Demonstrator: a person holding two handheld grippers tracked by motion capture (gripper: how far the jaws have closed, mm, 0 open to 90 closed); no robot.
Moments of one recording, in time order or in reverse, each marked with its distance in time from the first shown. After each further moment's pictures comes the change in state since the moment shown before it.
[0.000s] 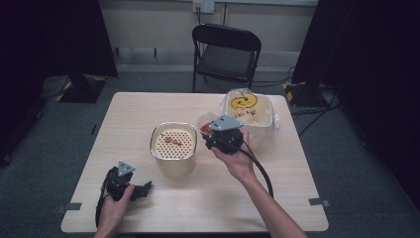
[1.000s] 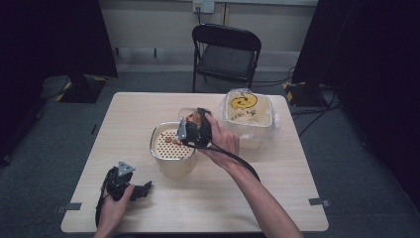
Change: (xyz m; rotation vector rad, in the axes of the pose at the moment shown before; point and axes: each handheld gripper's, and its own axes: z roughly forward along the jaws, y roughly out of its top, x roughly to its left) left arm 0.000 0.000 0.000 0.000 -0.001 0.001; right arm 0.049 0.032 0.055 0.168 -0.407 -0.695
